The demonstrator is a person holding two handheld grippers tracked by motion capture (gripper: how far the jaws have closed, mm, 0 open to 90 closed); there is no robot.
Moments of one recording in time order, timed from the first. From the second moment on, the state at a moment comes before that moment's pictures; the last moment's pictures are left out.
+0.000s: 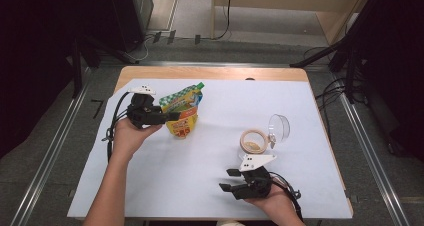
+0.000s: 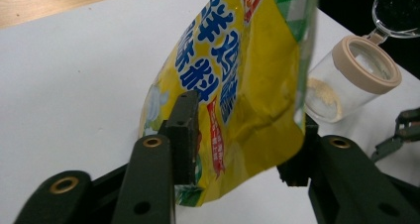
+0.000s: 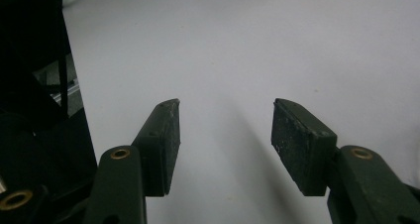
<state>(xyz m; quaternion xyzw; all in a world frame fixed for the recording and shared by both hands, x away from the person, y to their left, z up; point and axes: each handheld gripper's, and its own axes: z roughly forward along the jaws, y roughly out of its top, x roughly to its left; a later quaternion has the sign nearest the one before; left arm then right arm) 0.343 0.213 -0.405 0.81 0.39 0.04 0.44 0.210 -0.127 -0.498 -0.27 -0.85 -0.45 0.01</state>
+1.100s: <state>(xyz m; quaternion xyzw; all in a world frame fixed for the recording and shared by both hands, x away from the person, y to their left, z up) 0.326 0.189 -0.385 0.83 0.36 0.01 0.43 0.226 -0.082 -0.501 -0.27 -0.84 -0.47 -0.01</state>
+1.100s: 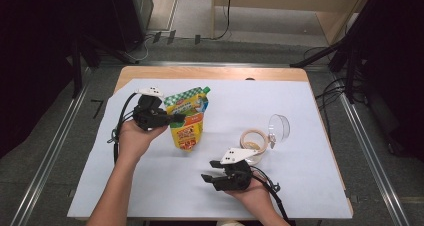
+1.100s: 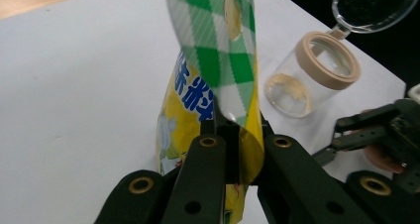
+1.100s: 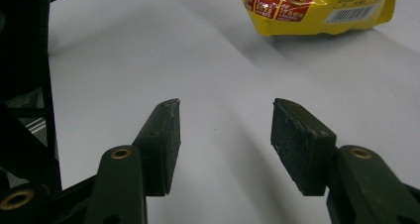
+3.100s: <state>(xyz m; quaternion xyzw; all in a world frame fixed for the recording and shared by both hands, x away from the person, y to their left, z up) 0.272 0.119 -0.346 0.84 0.29 -0.04 0.45 0.212 -0.078 -0.499 -0.26 -0.84 -0.47 -0.09</state>
